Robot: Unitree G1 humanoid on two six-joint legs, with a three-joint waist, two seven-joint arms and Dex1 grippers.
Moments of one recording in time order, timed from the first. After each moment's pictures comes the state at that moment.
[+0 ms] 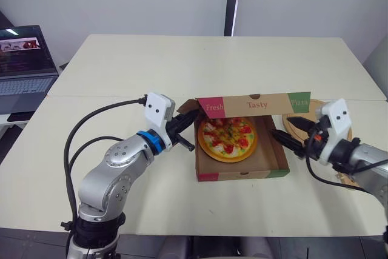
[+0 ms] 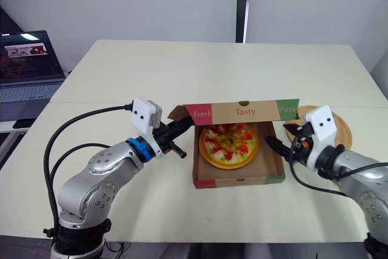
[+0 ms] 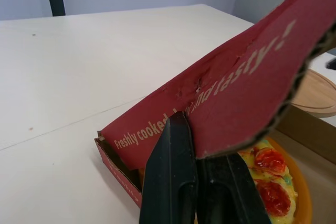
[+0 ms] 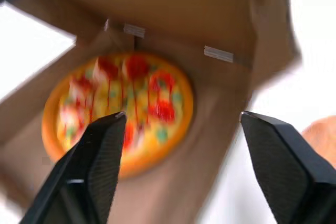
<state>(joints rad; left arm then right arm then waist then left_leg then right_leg) -0.27 0.36 0.01 -0.55 -0.51 0.78 -0.39 -0.06 -0.78 -0.40 -0.66 0.77 1.03 0.51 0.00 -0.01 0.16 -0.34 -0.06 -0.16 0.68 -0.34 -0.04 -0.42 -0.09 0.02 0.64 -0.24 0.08</state>
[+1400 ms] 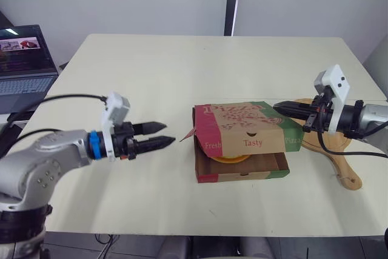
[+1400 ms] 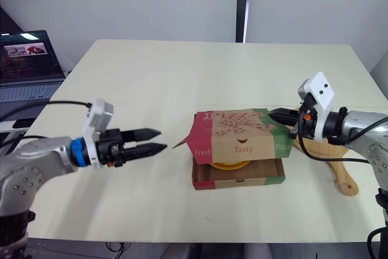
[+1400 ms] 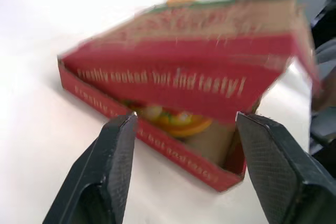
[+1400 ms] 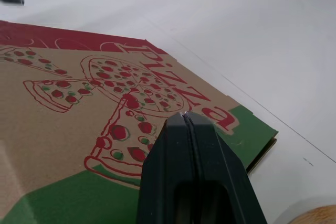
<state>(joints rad) -0.34 0.86 0.26 -0.33 -0.94 0.98 -0.90 -0.42 -0.92 -0.16 -0.41 0.73 0.93 0.76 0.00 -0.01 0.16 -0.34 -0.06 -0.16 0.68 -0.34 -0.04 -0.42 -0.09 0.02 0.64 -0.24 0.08</state>
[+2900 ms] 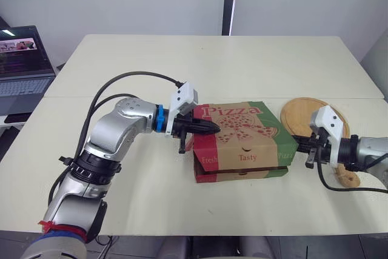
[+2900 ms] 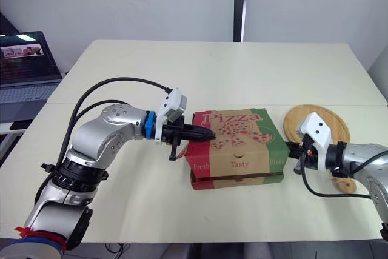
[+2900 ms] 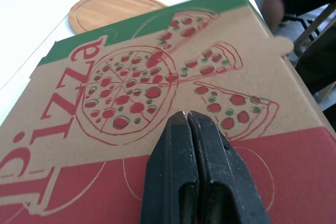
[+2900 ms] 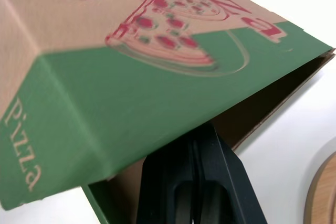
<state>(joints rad) -0.72 0.59 -0.25 -0.07 -0.46 0.63 -1.19 -0.14 -0.93 -0.16 -0.44 0.57 0.73 0.91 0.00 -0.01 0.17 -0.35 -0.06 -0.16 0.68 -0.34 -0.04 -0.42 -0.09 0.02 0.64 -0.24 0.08</state>
